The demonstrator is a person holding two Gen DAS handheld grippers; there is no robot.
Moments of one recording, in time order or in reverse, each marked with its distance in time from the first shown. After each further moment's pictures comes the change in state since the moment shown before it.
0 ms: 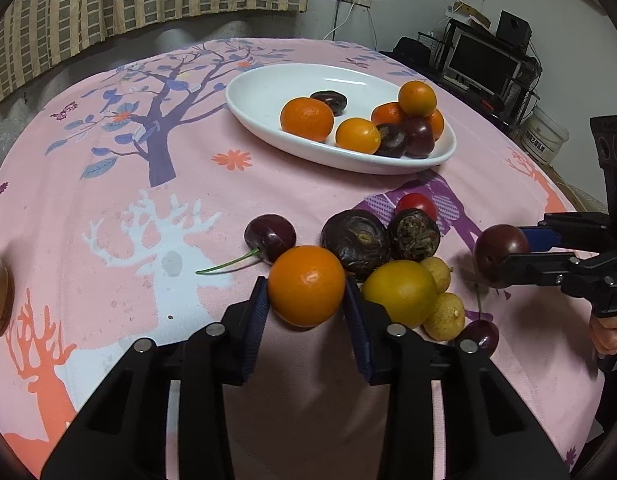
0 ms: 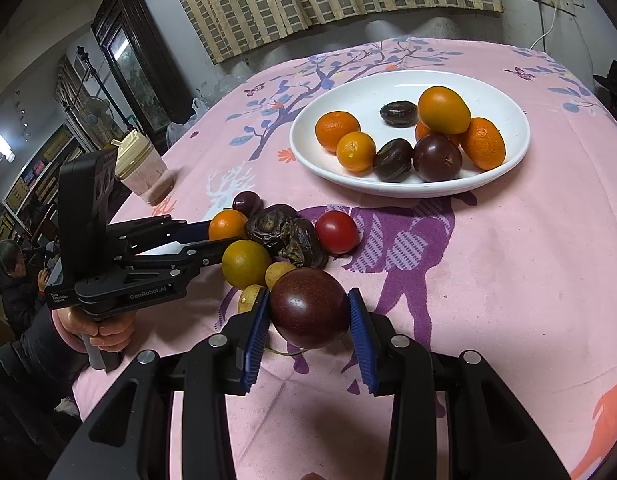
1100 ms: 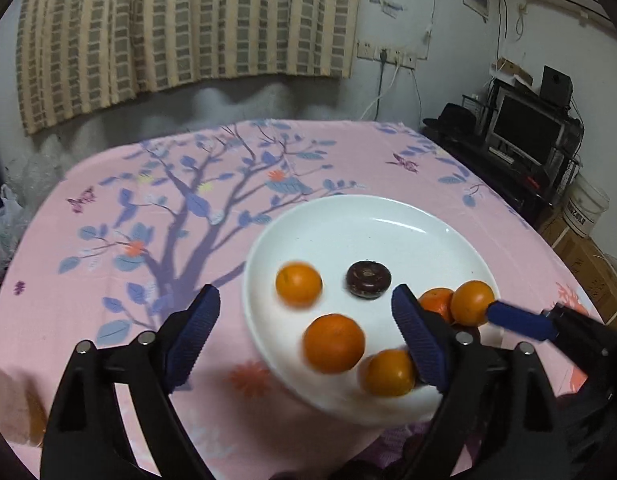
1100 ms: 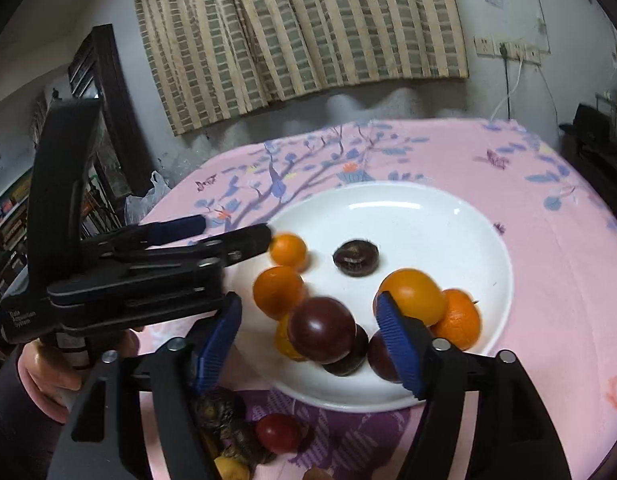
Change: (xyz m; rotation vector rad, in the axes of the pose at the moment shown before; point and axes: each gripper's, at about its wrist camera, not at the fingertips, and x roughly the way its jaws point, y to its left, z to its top) left arm 0.013 -0.001 0.138 -0.075 -0.201 0.158; right arm 0.012 -0.013 0.095 -0.014 -0.284 -0.155
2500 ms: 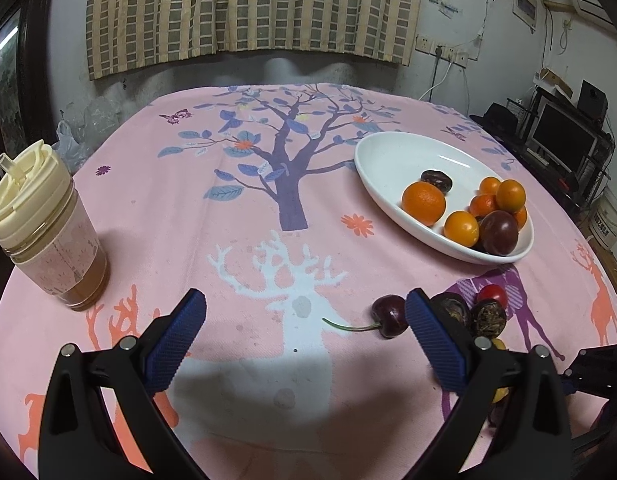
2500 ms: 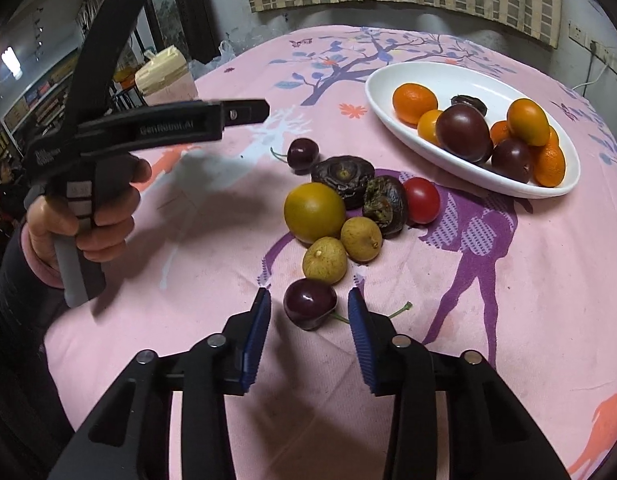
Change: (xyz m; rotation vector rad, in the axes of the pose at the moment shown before) left arm -0.070 0.060 -0.109 -0.140 0.056 0.127; right arm -0.028 0.081 -0.109 -0.230 0.399 0.103
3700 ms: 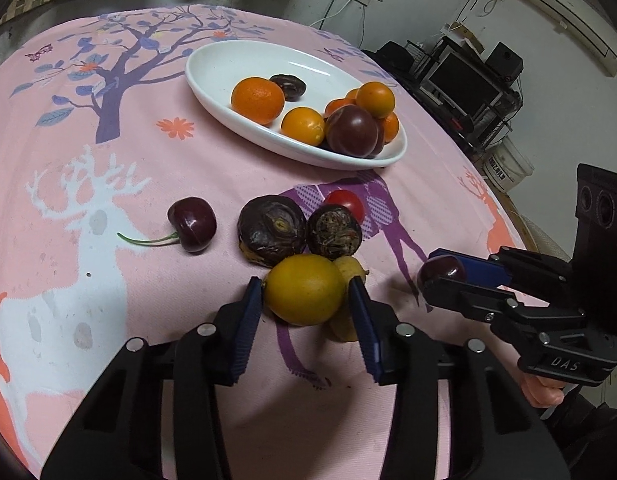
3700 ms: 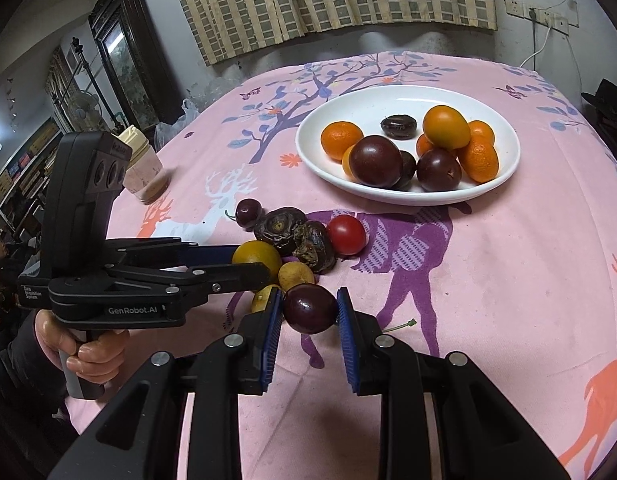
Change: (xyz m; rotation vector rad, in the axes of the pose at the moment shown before) left arm 0.021 -0.064 -0.032 0.054 0.266 -0.457; right arm -0.032 -0.045 -0.001 0.206 -0.160 -0.003
